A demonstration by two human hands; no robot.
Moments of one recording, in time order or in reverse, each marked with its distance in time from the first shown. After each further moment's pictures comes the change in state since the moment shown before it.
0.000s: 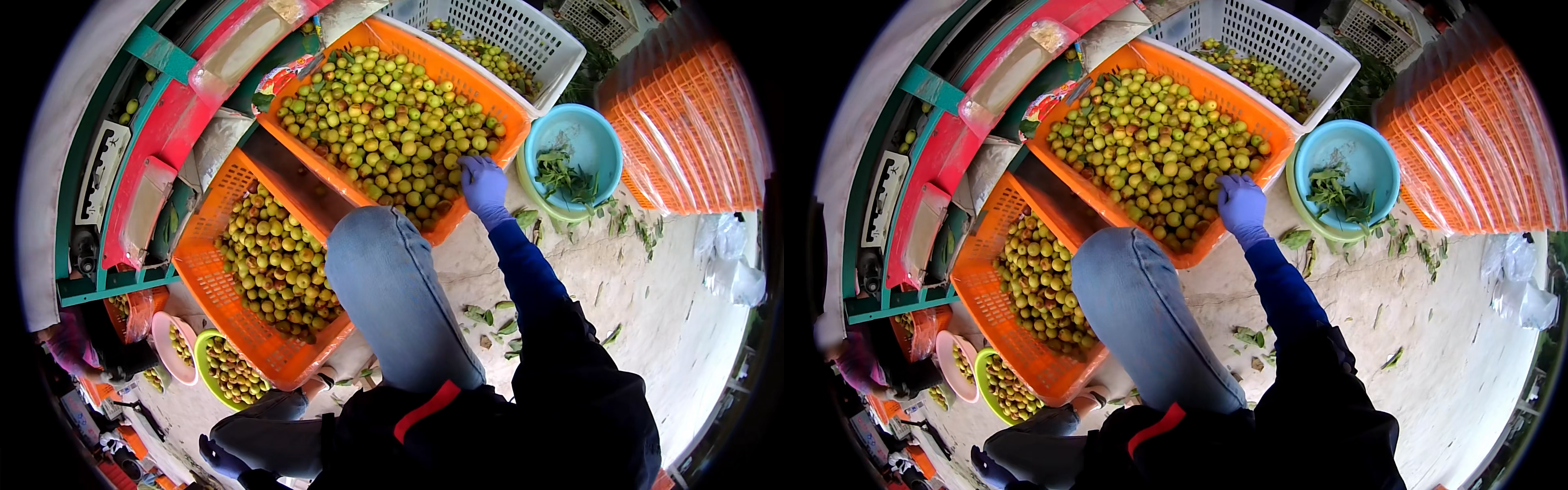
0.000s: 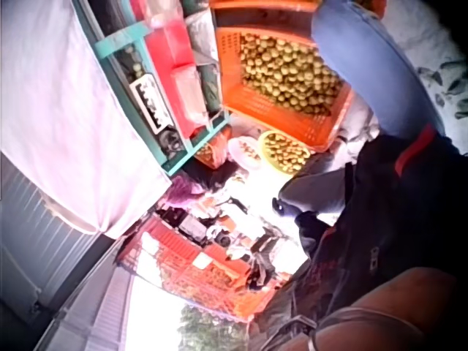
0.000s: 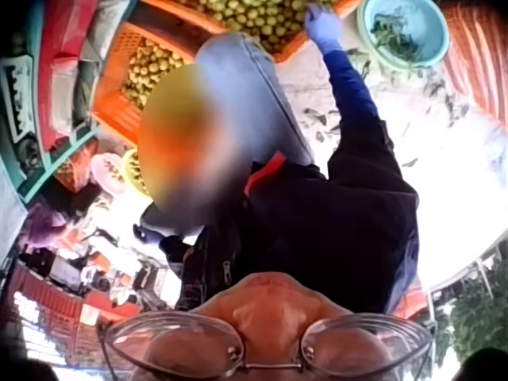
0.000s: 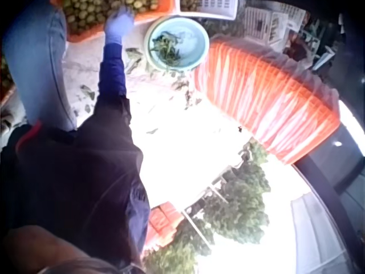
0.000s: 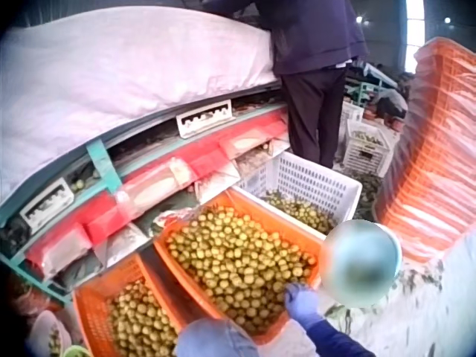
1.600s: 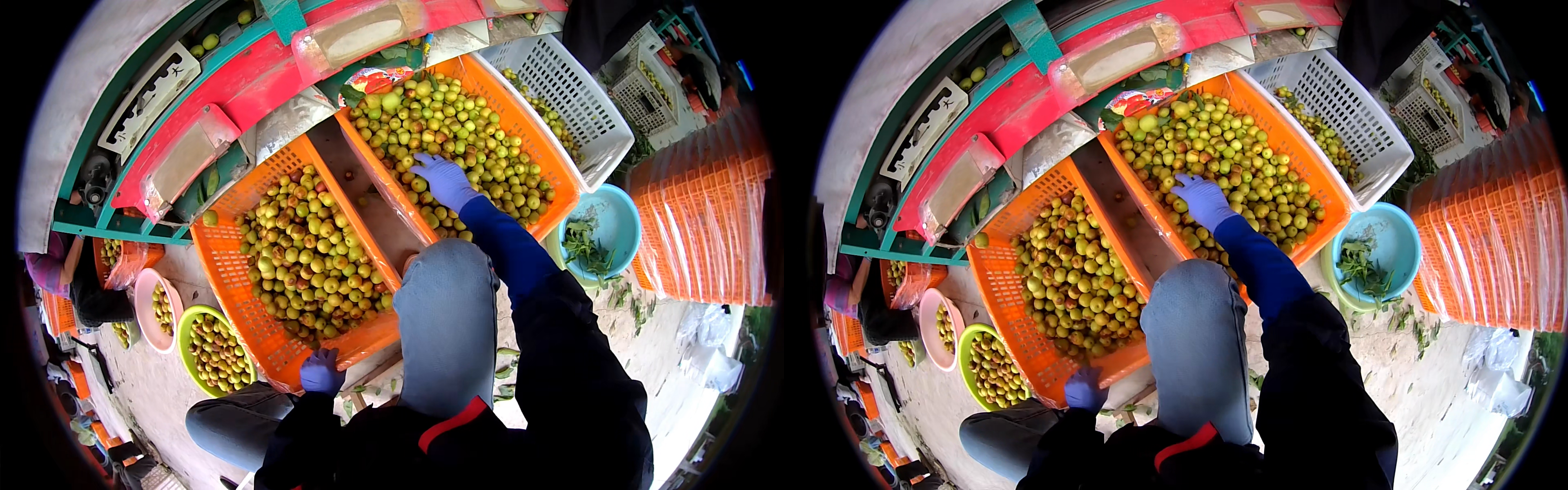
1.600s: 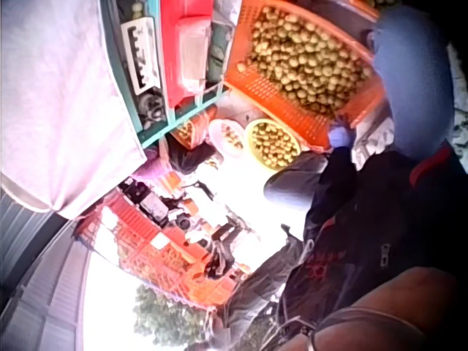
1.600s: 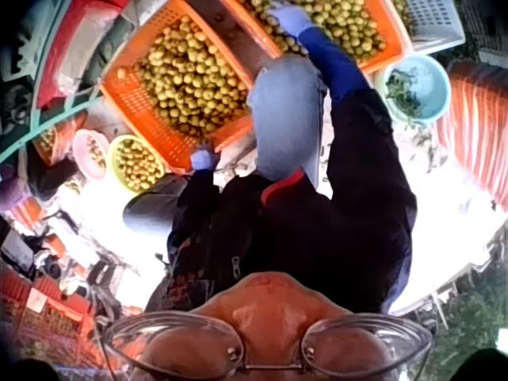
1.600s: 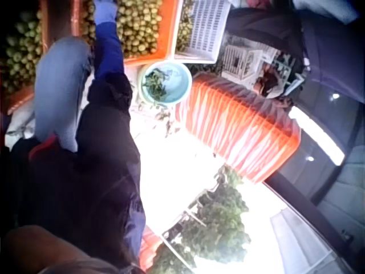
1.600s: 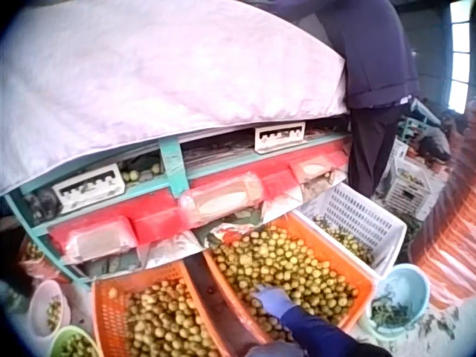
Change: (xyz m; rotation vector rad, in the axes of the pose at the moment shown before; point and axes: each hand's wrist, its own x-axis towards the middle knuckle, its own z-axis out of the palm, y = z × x) left_hand -0.100 -0.061 0.299 1.101 -0.817 0.712; right_hand 0.103 -0.126 0.114 -0.115 -0.460 -0.706
